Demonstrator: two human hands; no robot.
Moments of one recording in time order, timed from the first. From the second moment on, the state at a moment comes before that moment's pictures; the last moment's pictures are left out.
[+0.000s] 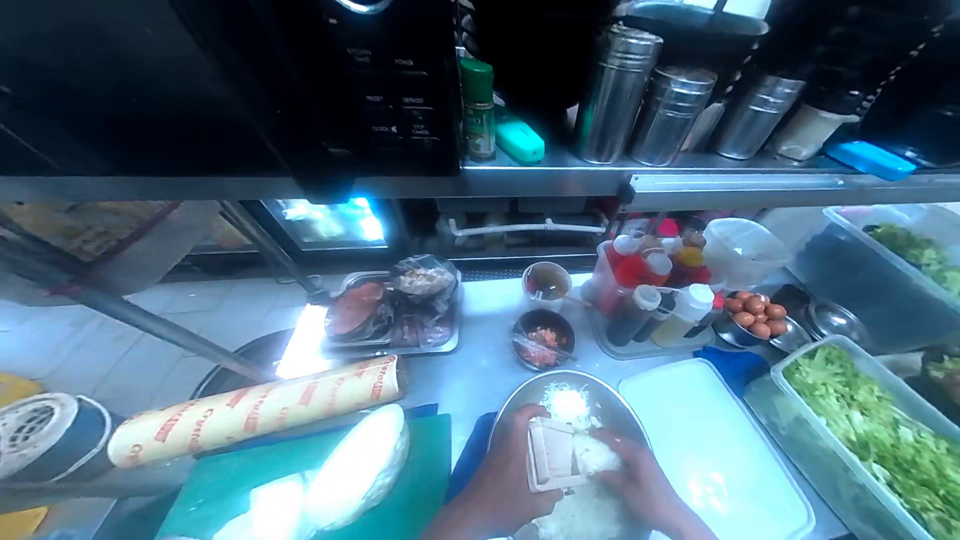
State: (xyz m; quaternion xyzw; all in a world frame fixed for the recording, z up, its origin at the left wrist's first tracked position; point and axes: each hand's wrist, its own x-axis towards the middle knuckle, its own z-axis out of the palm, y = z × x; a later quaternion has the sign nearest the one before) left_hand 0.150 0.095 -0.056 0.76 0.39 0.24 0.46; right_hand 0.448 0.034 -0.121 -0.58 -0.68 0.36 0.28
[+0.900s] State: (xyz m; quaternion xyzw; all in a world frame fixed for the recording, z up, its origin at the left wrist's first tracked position) left_hand 0.146 0.085 -0.061 0.76 0.41 0.23 0.45; right_hand 0.431 0.027 -0.100 -0.56 -0.66 0.39 0.30
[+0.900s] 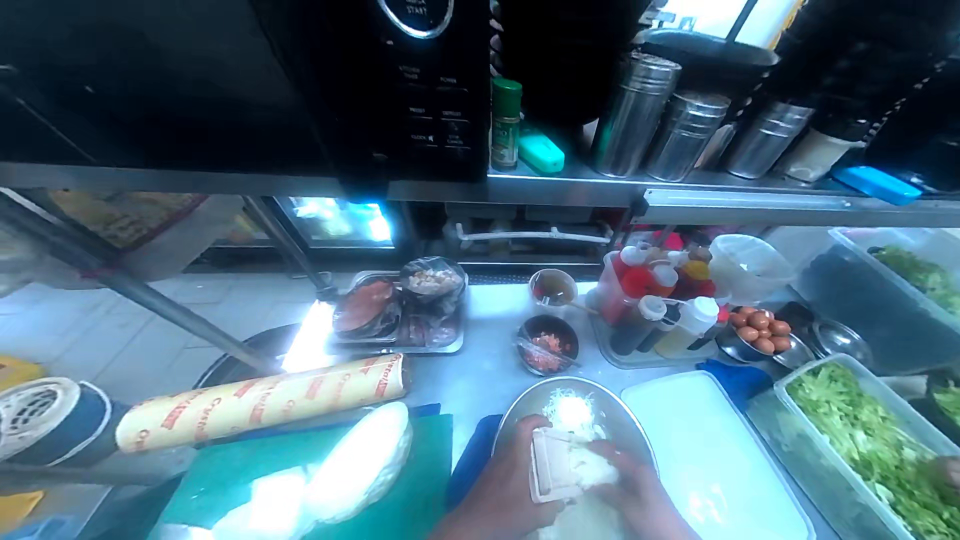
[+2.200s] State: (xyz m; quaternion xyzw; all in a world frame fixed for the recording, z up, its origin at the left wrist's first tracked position) left_hand 0.143 0.076 -0.063 0.75 0.44 0.20 0.46; right_hand 0.423 0.029 -0.099 -0.55 -0.68 0.39 0.29
